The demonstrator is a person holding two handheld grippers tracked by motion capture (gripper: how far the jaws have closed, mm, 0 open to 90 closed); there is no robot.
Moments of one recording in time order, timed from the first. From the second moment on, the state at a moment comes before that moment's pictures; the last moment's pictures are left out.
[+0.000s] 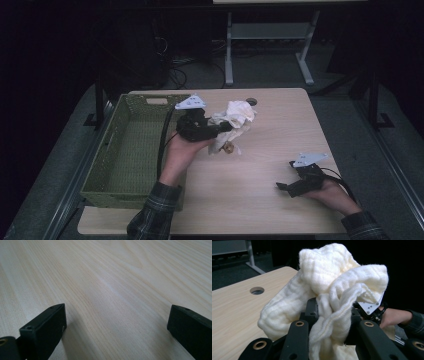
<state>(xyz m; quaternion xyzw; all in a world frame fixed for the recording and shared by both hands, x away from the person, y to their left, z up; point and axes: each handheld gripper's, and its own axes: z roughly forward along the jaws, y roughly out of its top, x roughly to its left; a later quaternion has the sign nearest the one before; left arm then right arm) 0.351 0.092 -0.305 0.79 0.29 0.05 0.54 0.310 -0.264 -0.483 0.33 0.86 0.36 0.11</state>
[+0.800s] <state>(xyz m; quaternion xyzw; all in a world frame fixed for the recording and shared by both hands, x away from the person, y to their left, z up) 0.351 0.021 -0.382 0.82 0.29 0.04 0.49 0.310 -0.264 -0.483 0.33 0.86 0.36 0.12</state>
